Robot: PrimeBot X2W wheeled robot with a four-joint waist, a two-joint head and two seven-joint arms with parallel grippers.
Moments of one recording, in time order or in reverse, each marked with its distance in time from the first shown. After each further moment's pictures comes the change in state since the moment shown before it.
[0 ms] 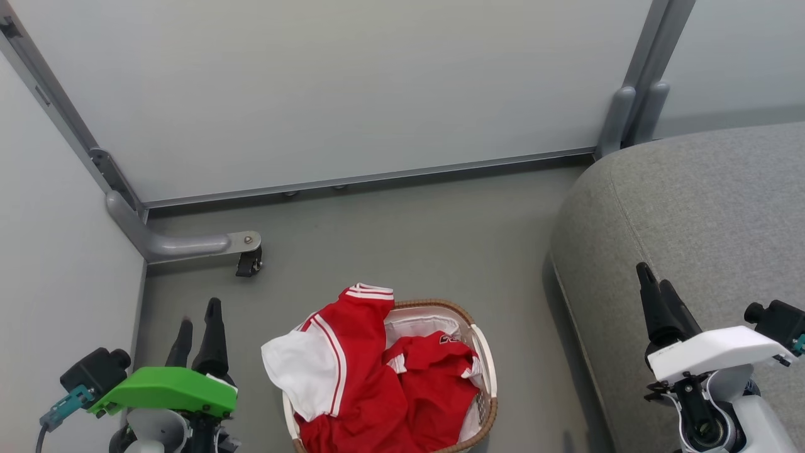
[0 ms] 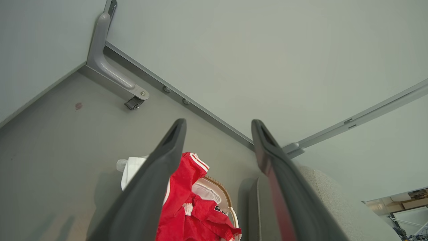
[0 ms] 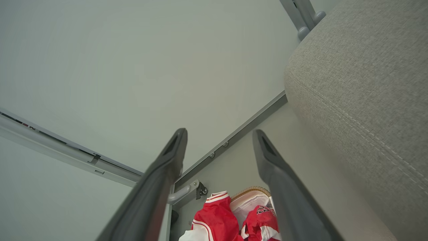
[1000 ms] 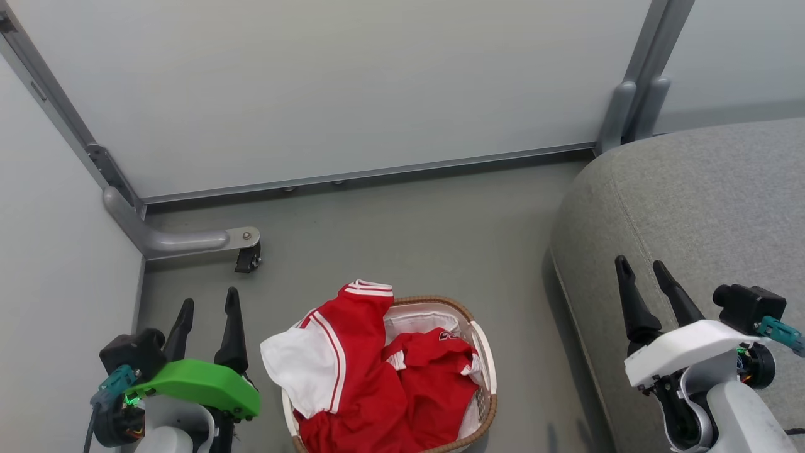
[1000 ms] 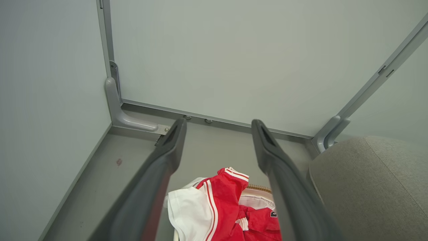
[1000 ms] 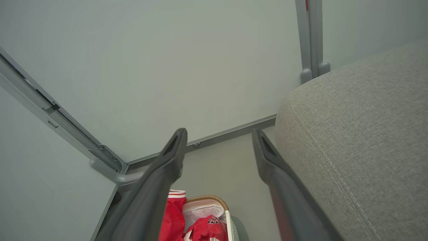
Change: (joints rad) left arm -0.021 0.037 -0.097 -0.003 0.371 0.049 -0.093; right arm -0.034 -0.020 0.059 0.023 -0.378 0.000 -0.091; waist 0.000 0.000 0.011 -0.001
